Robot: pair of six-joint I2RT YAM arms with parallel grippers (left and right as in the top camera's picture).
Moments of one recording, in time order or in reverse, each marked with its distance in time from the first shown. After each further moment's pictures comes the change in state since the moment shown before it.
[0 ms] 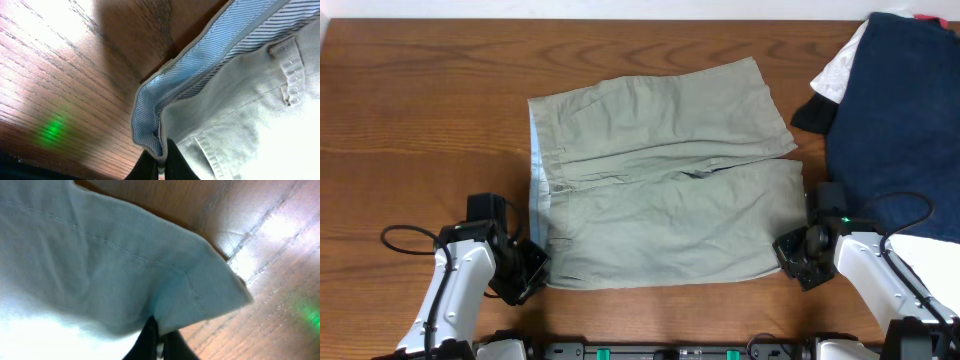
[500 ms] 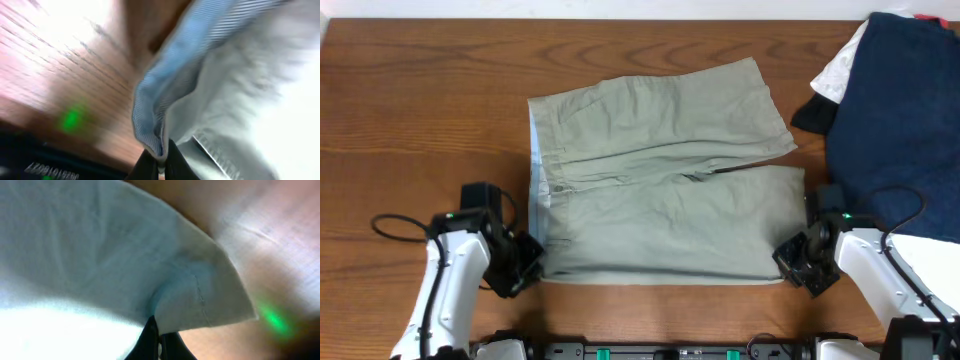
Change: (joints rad) left arm -0.001 -0.005 0.126 -0.137 -0.032 0.076; right arm -0.001 0.003 0.038 -0.148 0.006 -0.195
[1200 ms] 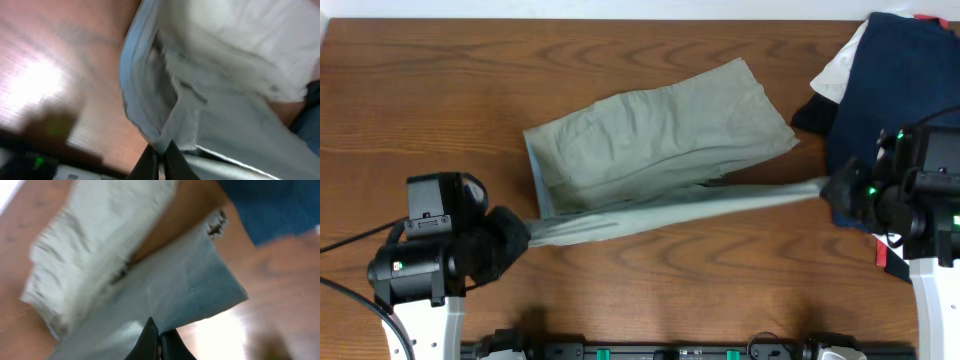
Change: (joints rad) left arm -0.013 -0.315 0.348 -0.189 0.049 0.022; right arm -0.091 -0.243 0.671 -0.283 -0.076 -0.407
